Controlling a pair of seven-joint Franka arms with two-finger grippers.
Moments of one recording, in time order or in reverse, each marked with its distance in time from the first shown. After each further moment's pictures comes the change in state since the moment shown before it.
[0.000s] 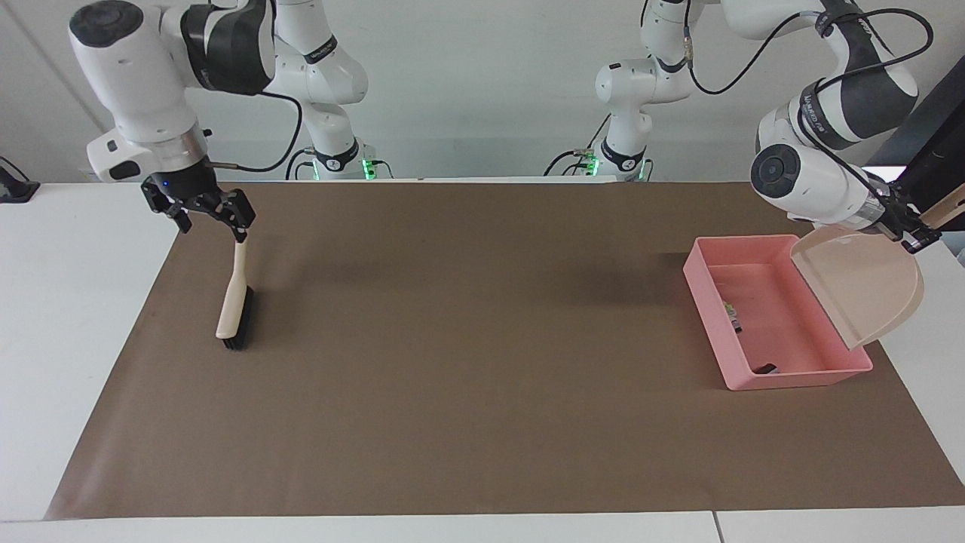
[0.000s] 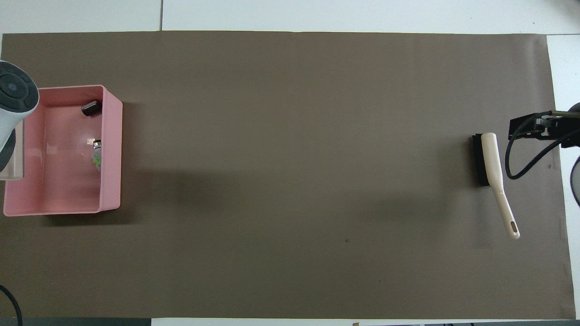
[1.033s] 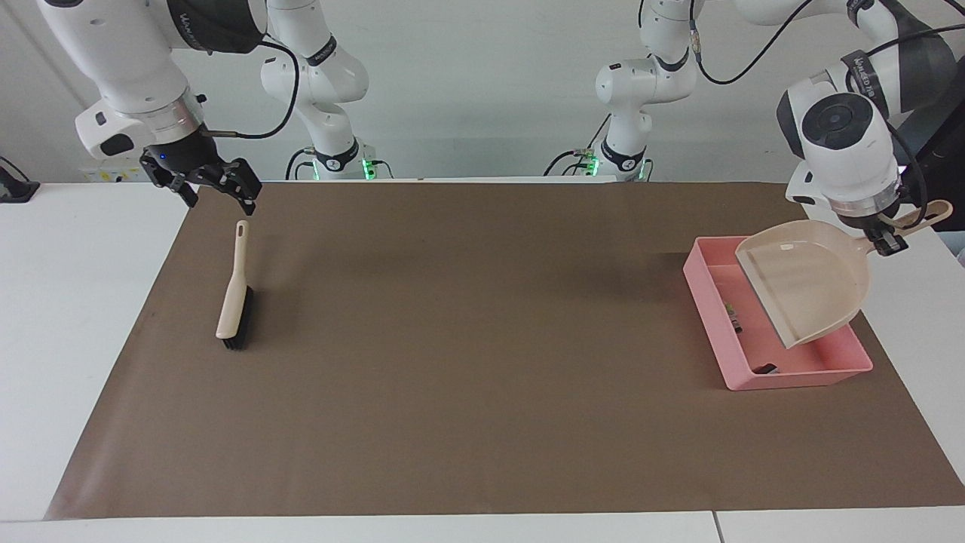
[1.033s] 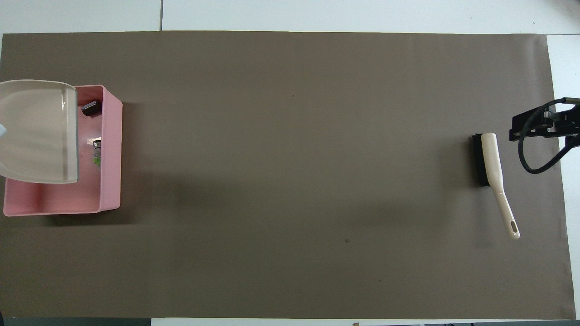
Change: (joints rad) left arm 0.028 -0.029 0.010 0.070 -0.573 0.066 0.242; right arm 0.142 0.064 -0.104 0.132 0.022 -0.133 -0.016
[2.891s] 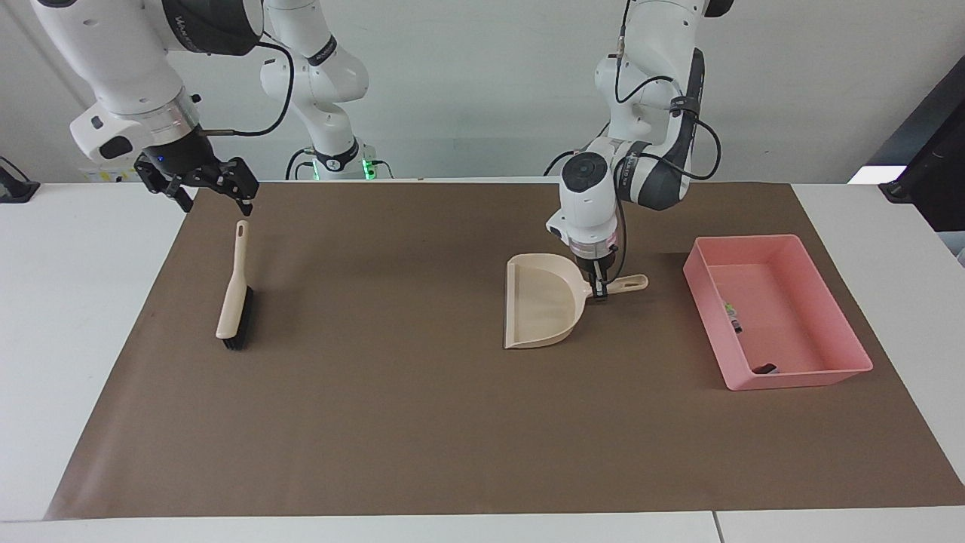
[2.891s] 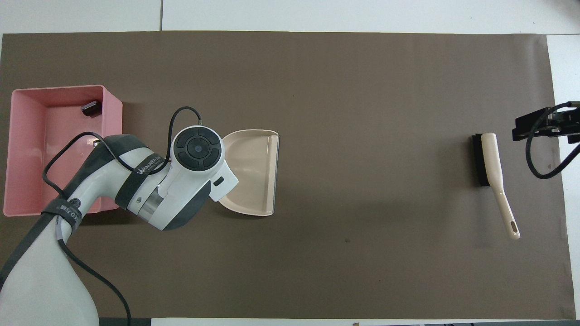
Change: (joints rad) left arm -0.513 0.100 -0.022 -0.303 -0.345 0.296 -0.421; right arm 0.022 0.000 -0.040 -0.006 0.005 0.021 -0.099
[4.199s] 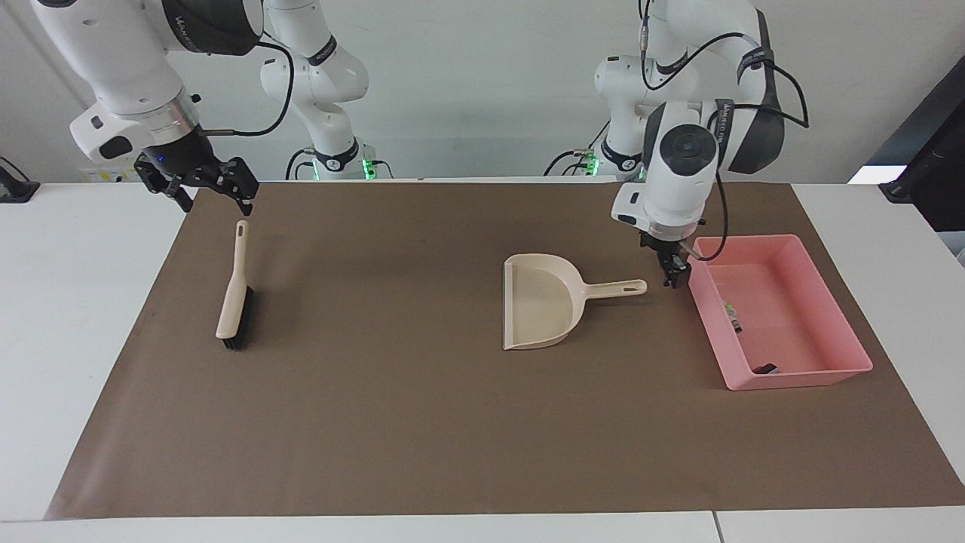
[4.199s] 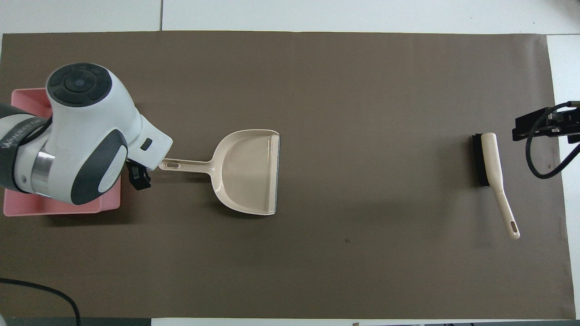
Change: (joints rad) left arm 0.208 -0.089 0.030 0.183 -0.149 -0.354 -0.034; right arm 0.000 0.000 0.000 0.000 0.000 0.000 0.000
